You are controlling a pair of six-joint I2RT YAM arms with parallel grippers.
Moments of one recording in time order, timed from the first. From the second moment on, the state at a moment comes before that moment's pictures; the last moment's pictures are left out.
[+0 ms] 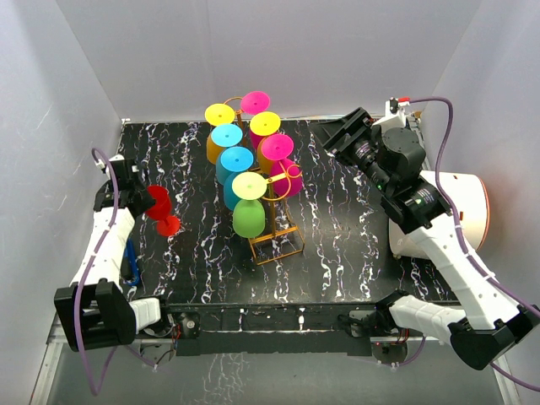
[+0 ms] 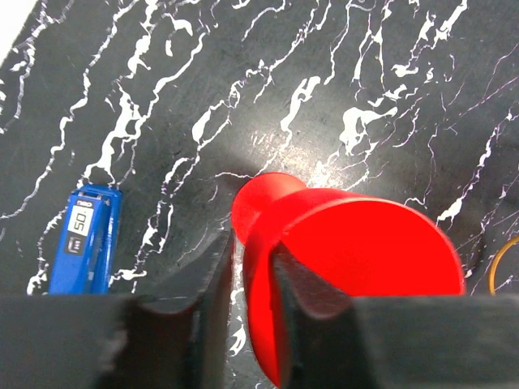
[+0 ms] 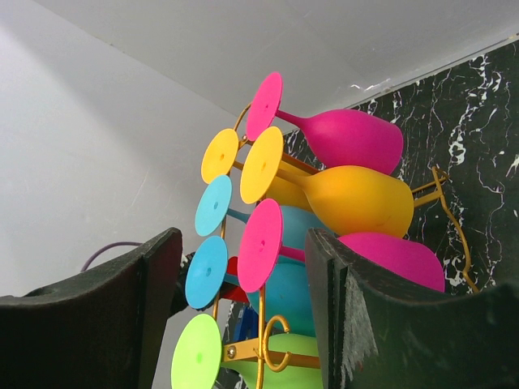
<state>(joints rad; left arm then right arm) 0.13 1.22 0.95 -0.62 -0.21 -0.41 0.48 1.07 1.29 -0.24 0.04 0.91</state>
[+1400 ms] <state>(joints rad) 0.13 1.23 1.81 -0.45 0.49 -0.61 0.48 1.16 1.27 0.28 -0.31 1.03</state>
